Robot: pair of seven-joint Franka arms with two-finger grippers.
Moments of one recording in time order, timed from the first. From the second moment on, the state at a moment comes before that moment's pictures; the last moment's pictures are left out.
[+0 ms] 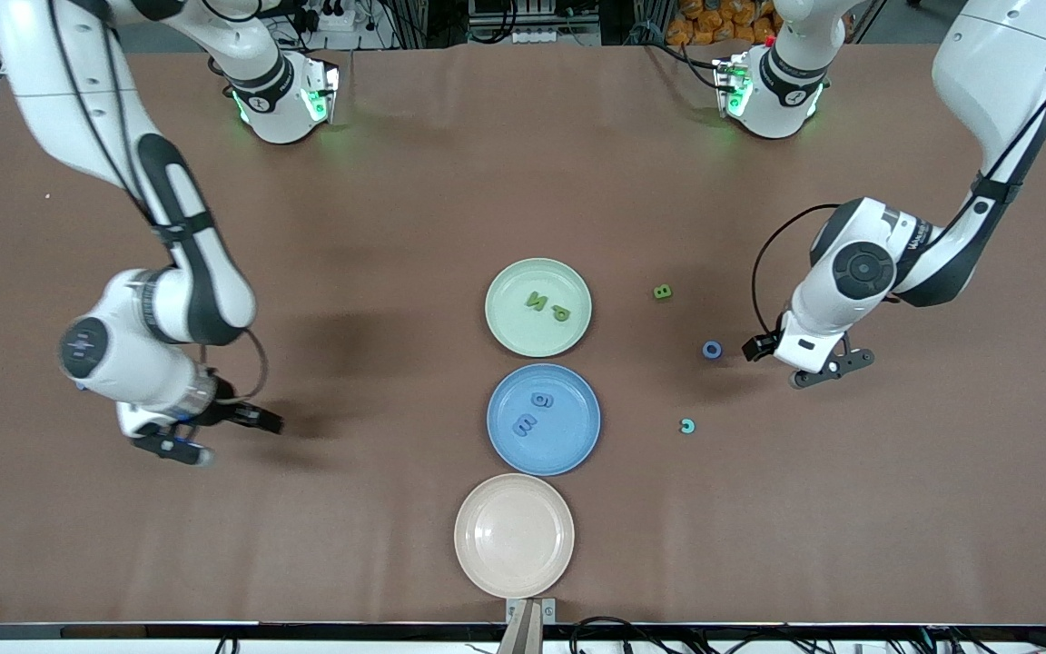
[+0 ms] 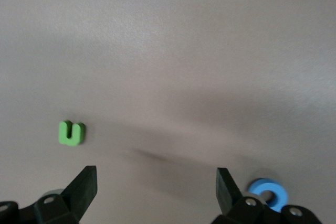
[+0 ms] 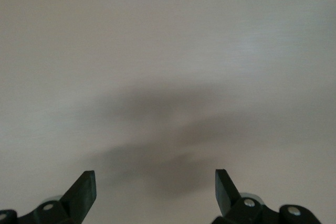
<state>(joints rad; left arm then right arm) 0.46 0.47 -0.65 -2.12 0.55 2.39 -0.84 0.06 0.57 -0.04 -1.78 0.22 2.42 0.19</state>
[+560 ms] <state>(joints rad) 0.55 0.47 -0.65 -2.15 0.55 2.39 -0.64 -0.03 0.49 -0.24 -1.95 0.13 2.42 0.19</state>
